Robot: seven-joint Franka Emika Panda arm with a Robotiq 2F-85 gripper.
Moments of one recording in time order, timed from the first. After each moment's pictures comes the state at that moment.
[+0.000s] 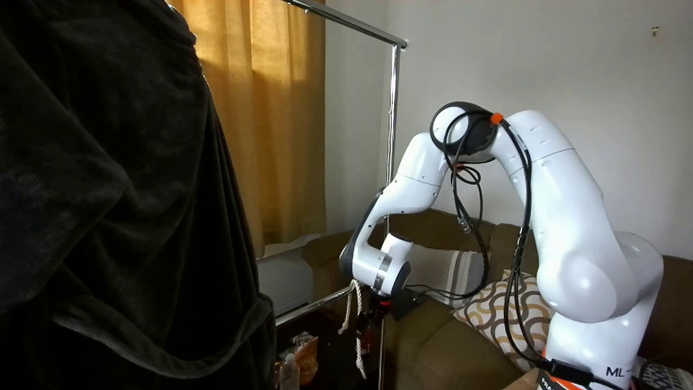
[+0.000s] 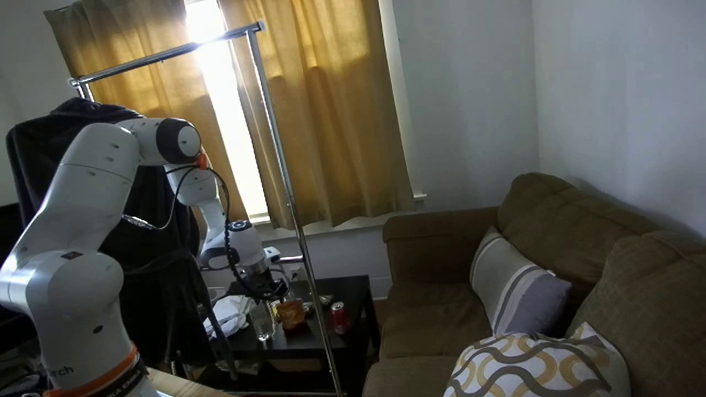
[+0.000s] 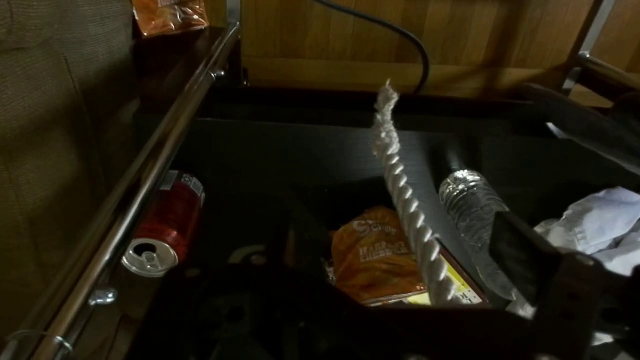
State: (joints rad) arm 0.04 0.60 0.29 -2.34 1.11 3.22 -1.22
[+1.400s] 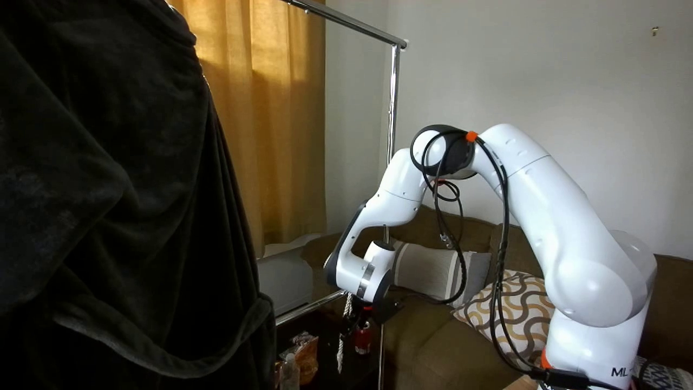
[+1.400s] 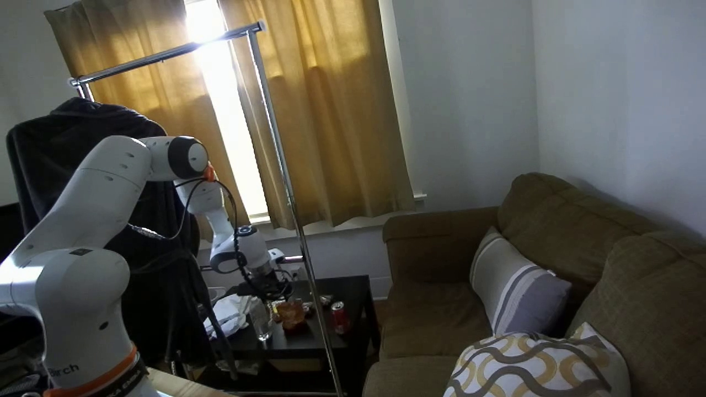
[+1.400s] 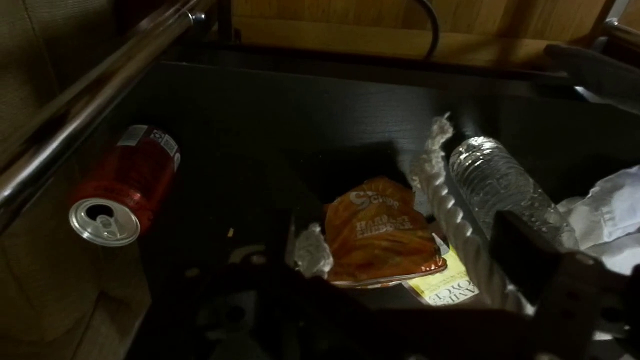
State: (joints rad) arm 0.17 0.75 0.20 -2.13 1.10 3.21 -1.20
